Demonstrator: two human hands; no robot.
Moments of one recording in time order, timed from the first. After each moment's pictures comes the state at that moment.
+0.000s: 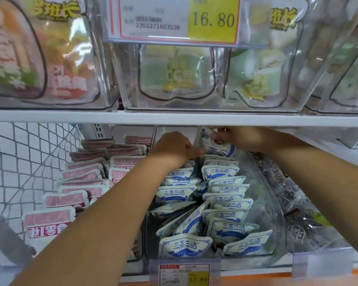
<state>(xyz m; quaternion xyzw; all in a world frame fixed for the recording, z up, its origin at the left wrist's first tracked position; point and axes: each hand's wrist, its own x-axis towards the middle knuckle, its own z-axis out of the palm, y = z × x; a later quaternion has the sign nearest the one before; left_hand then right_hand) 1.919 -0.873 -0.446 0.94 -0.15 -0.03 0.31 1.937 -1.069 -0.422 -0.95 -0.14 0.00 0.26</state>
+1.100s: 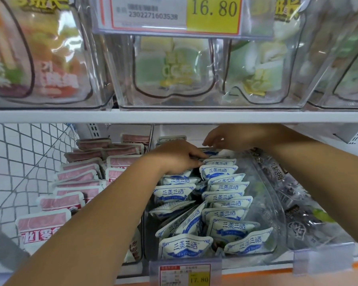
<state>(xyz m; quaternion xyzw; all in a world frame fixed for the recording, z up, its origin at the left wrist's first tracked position) 1.909 -0.876 -0.438 0.93 -0.25 -0.16 0.22 1.942 -1.059 -0.419 -0.97 -0.16 0.15 0.10</state>
